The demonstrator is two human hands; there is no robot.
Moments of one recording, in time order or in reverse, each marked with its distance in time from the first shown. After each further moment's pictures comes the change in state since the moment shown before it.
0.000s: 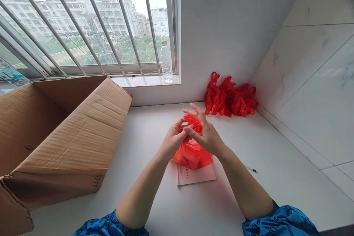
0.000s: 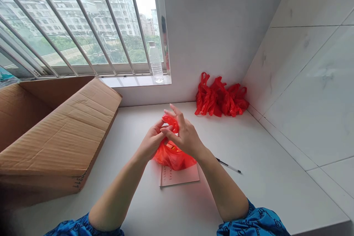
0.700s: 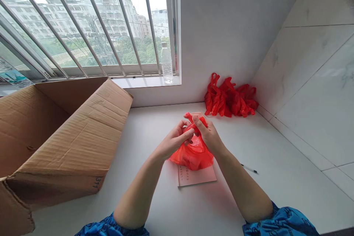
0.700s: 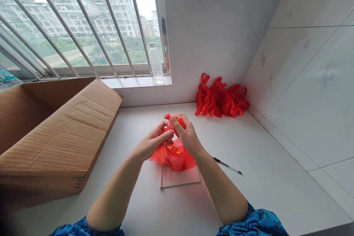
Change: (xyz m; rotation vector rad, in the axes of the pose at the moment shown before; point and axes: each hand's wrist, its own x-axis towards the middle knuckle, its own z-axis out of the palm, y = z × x) left_hand -0.004 0.011 -0.006 0.072 -0.148 -0.107; right_hand 0.004 0.005 0.010 0.503 0.123 0.268
